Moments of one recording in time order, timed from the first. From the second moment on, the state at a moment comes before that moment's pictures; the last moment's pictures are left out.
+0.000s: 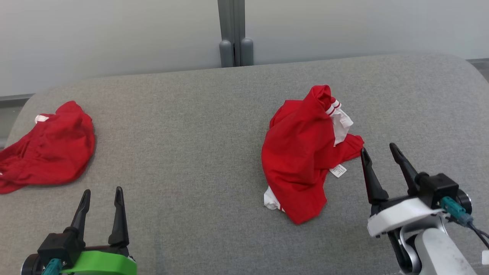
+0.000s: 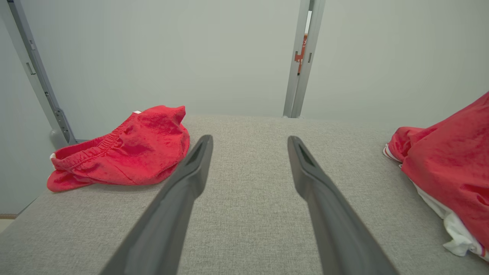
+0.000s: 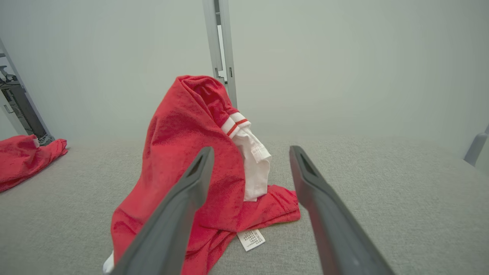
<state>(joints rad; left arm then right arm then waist) 0.03 0.10 0.04 0.17 -0.23 -0.13 -0.26 -0.12 -0.14 0.09 0.22 0.21 0.13 -0.26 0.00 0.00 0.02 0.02</state>
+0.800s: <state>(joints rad) -0.13 0.11 -0.04 0.18 -0.26 -0.13 -0.26 -0.60 -0.26 0.25 0.76 0.24 0.13 -0.26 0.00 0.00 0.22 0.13</state>
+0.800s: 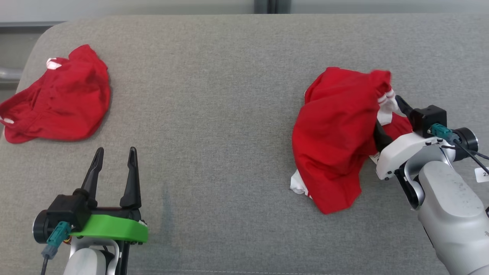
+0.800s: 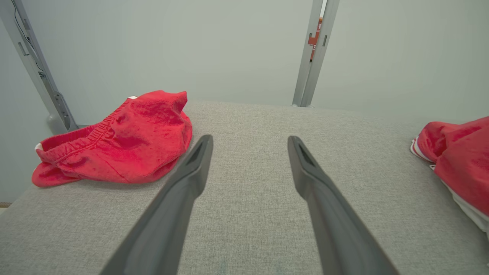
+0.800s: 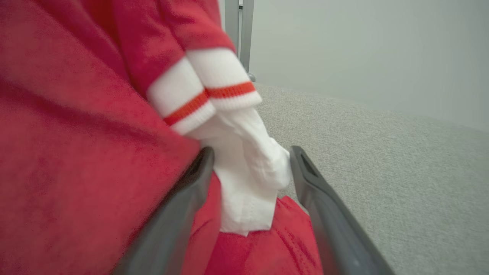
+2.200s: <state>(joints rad) -0.10 0.07 -0.04 0.20 -0.25 -0.13 -0.26 -0.69 -0.05 0.85 0.72 0.37 0.13 -0.26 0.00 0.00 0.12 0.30</state>
